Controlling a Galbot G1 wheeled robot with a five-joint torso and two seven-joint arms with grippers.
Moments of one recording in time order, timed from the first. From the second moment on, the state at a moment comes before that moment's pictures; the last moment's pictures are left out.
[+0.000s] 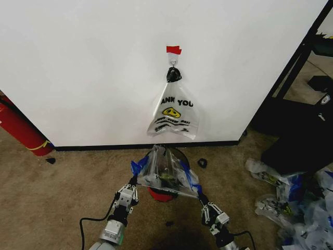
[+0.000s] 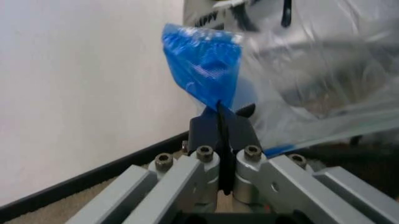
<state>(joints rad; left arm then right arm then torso) 1.56 -1.03 -0.13 -1.95 0.06 -0.19 -0.39 -1.51 1.24 0.22 1.51 0.47 0.83 -0.28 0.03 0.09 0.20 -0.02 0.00</state>
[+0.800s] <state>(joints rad) 1.40 -0.98 -0.09 -1.80 0.03 -0.16 -0.31 -1.42 1.30 0.21 1.39 0.60 0.76 -0.35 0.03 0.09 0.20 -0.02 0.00</state>
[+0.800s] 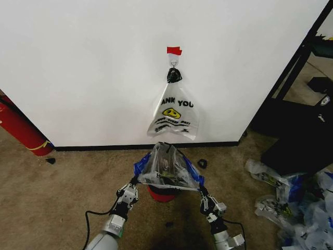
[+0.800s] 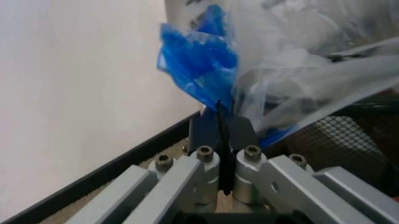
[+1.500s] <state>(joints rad) 1.40 -0.79 -0.09 -1.87 -0.05 -0.11 -0.27 -1.53 1.18 0.19 1.56 0.65 0.71 -0.53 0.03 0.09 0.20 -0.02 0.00</state>
